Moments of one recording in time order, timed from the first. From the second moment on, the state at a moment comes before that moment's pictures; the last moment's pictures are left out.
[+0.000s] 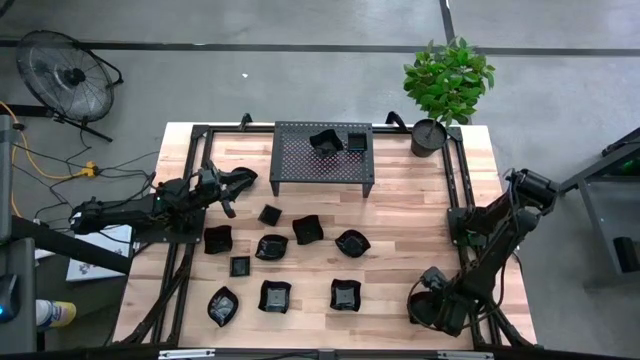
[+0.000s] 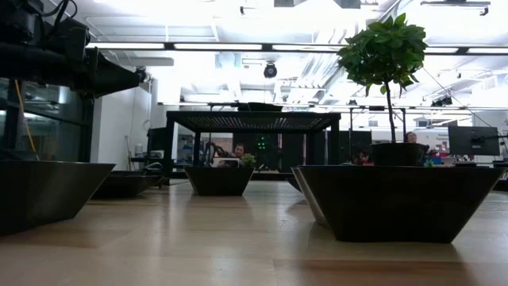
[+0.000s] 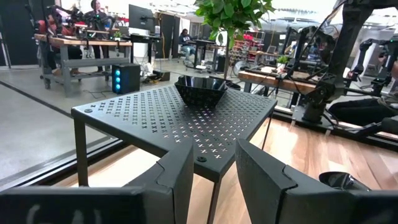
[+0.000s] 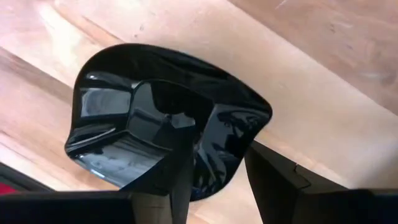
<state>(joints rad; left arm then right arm) 0.09 0.01 0.02 0.05 -0.39 -0.11 1.04 1.56 0.82 -0.63 0.01 2.09</state>
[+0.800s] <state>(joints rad) 0.09 0.01 0.02 0.05 -0.39 -0.11 1.04 1.55 0.82 -0.64 0.02 2.08</state>
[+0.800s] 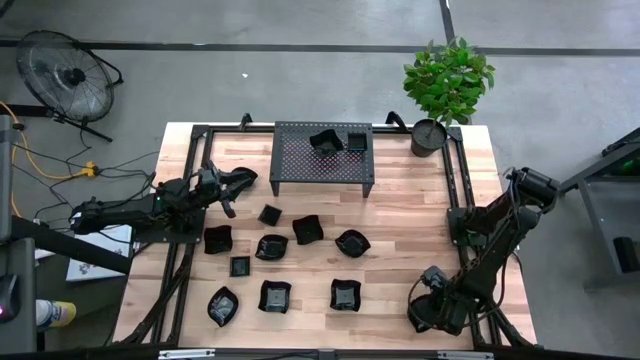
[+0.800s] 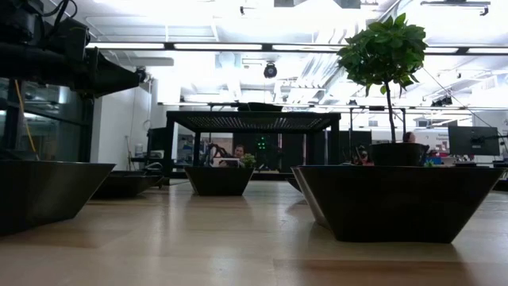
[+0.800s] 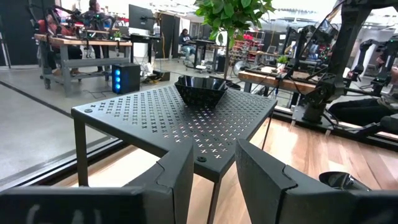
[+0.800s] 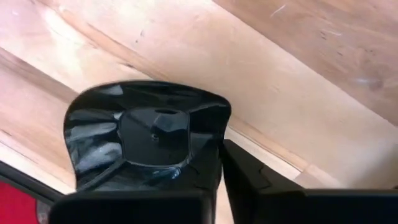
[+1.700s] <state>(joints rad) 0.09 0.01 0.02 0.05 -0.39 -0.11 0.86 1.34 0.82 -0.73 0.07 1.79</state>
